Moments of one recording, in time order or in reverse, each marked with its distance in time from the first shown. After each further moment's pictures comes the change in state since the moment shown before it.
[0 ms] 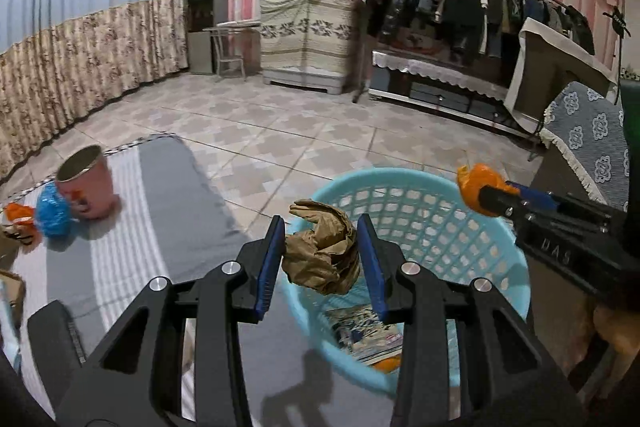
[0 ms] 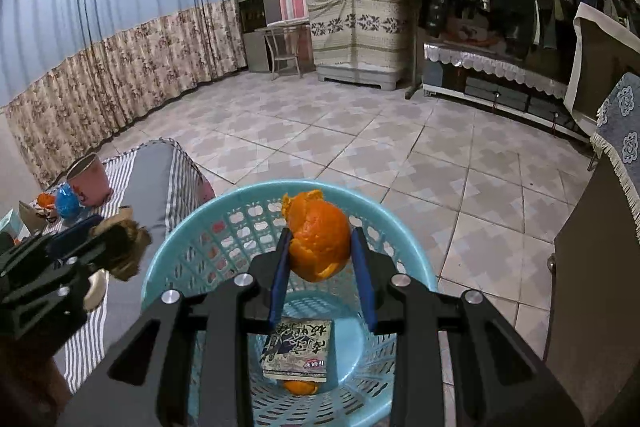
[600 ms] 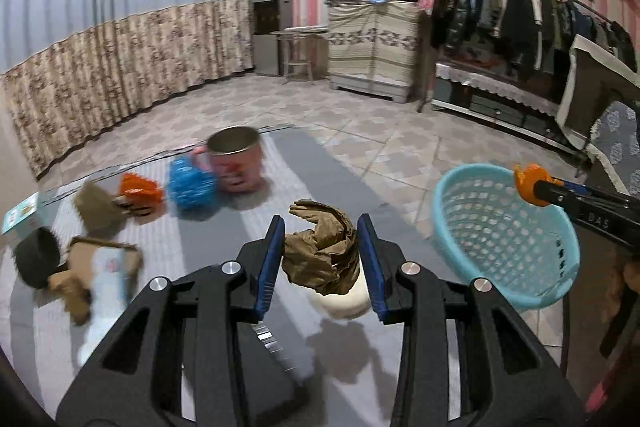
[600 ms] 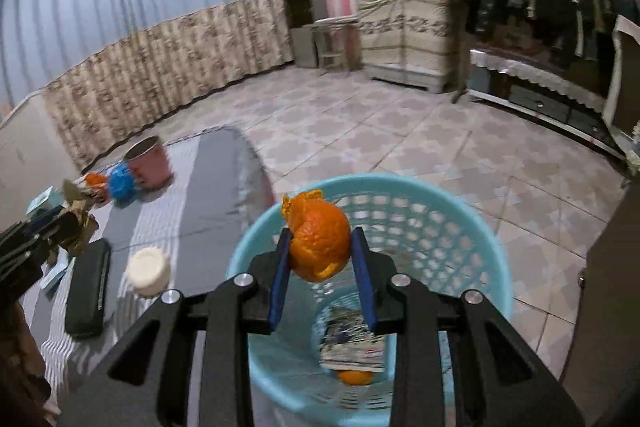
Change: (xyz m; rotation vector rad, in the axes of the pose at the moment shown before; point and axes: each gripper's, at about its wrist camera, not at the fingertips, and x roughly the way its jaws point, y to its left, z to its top) left arm -0.083 0.104 -0.017 -0.065 -0.029 0.200; right arm -0.025 0.046 -0.008 -0.059 -0.005 0.136
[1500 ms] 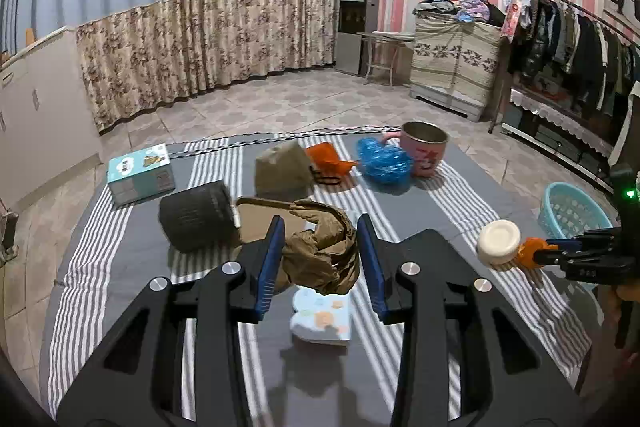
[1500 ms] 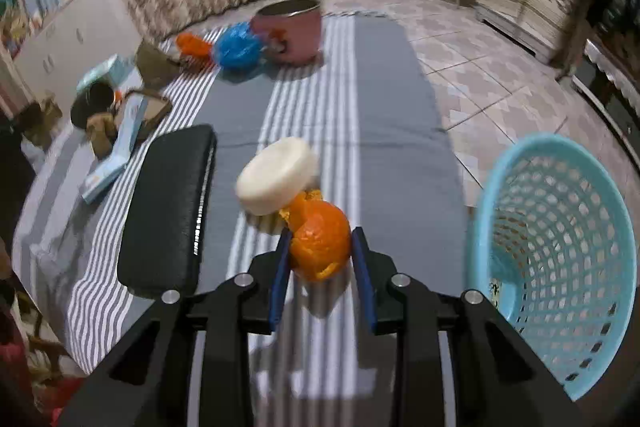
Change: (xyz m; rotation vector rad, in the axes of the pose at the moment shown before) left arm -0.084 0.189 -0.035 -0.166 0.004 0.215; right arm 0.049 0.157 -0.038 -0.274 0.359 0.246
